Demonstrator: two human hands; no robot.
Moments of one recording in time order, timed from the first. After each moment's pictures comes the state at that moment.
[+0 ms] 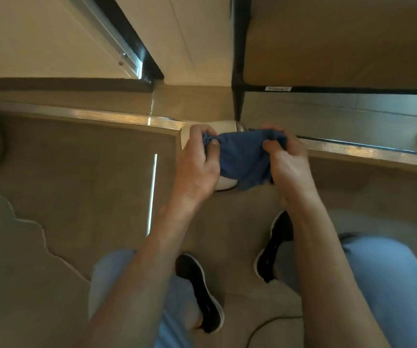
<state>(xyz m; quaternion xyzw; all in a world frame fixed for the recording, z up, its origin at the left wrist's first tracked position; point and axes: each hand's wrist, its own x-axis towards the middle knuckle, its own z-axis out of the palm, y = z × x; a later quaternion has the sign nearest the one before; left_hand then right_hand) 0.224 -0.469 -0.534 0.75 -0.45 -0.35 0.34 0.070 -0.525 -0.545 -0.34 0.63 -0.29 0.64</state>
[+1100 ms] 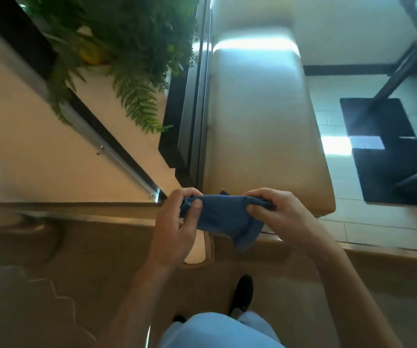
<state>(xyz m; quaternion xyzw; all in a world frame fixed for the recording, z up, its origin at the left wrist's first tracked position) 0.129 -0.477 0.006 0.68 -0.53 -0.29 0.42 -0.088 -0.566 0.014 -0.68 0.47 -0.19 0.53</state>
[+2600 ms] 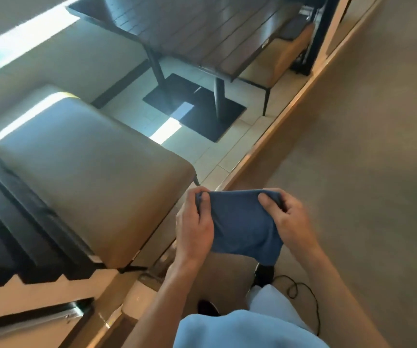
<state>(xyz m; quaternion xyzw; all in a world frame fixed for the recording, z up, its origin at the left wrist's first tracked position) -0.133 -0.418 -0.030 0.43 -0.72 -0.47 0.26 -0.279 -0.297 -0.024 -0.16 0.68 -0.62 0.36</state>
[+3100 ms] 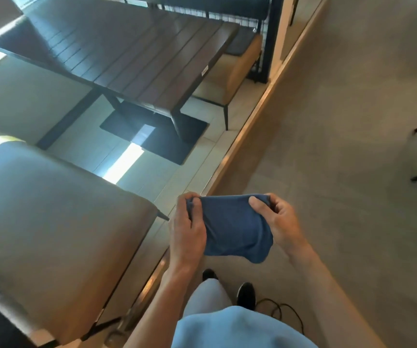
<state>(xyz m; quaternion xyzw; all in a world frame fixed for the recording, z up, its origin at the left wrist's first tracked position) -0.348 -0.436 -0.040 0.41 -0.73 -0.49 0.22 -0.482 -0.300 -0.048 -0.05 0.67 -0.65 0.37</state>
